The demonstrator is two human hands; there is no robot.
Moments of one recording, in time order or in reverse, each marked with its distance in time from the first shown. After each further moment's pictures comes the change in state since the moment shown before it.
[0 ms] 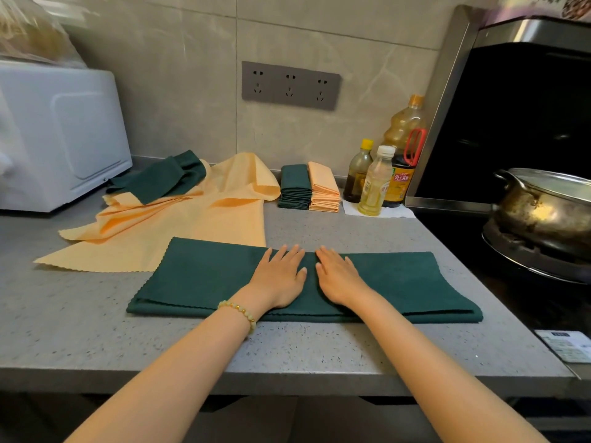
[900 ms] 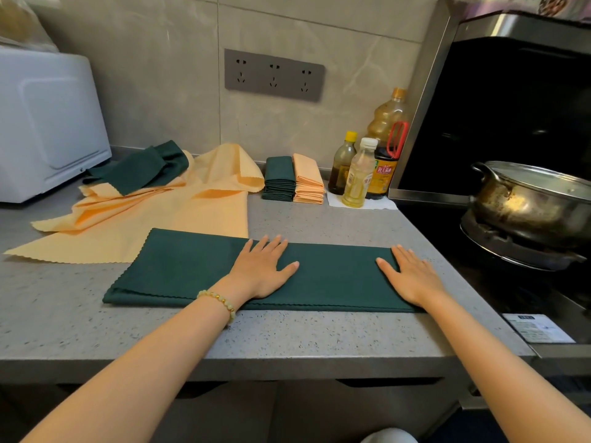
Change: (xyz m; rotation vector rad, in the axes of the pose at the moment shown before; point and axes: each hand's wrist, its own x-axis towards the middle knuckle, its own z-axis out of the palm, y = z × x) left_hand -0.002 0.000 0.000 0.031 -0.018 -0.006; right_hand -0.042 0.144 -0.028 -0.130 0.065 0.344
